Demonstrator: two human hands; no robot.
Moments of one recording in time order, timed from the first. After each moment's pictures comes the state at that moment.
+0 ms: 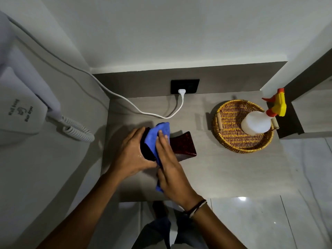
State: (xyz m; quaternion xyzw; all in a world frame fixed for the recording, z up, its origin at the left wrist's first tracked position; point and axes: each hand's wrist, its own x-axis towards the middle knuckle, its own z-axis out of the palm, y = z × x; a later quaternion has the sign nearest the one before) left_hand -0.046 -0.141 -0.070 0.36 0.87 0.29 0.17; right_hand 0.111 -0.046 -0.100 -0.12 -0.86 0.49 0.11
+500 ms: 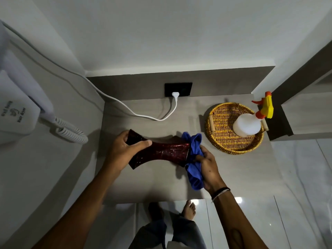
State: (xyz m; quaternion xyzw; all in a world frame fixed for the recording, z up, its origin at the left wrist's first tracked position) left_hand -0.057 -0.138 -0.087 0.12 0.83 0.46 0.29; right_hand 0.153 0.048 -0.128 -0.46 -0.41 0.78 0.13
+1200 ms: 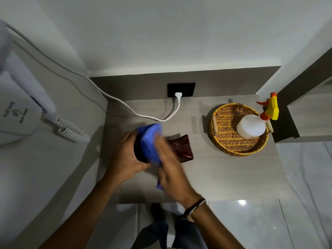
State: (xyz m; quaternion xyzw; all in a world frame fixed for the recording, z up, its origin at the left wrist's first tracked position) left_hand -0.043 -0.148 -0.093 0.32 0.83 0.40 0.21; right_hand 0.115 -0.030 -0.088 -0.15 -0.85 0.50 0.13
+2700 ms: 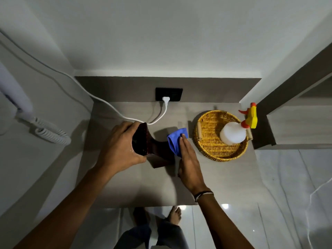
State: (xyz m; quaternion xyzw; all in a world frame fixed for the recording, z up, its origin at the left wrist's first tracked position) left_hand -0.040 -0.099 -0.045 0.40 0.89 0.19 0.12; right_hand 0.163 0.060 -0.143 -0.26 -0.90 0.33 0.09
